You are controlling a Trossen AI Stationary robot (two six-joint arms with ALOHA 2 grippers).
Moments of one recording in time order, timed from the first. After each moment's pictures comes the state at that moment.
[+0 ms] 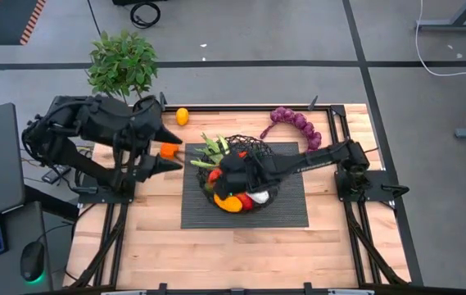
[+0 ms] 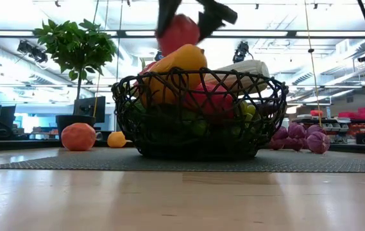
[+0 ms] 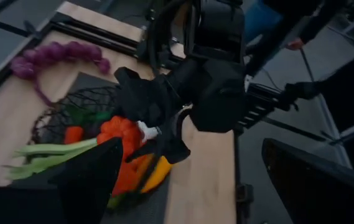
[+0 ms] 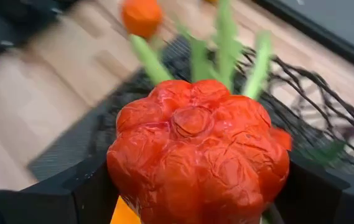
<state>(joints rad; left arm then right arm) -0.16 1.35 2.06 -1.23 -0.07 -0.43 0.22 2.01 1.99 -1.10 0.58 0.92</state>
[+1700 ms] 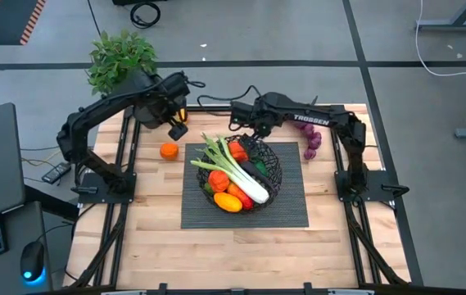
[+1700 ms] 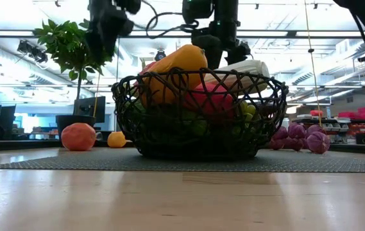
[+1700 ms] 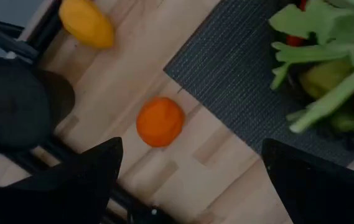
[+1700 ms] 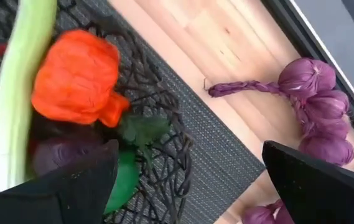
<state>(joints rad) 0.58 1.54 1.67 -1.51 -0.05 -0.14 -0.26 1.96 1.98 -1.44 0.24 0.51</state>
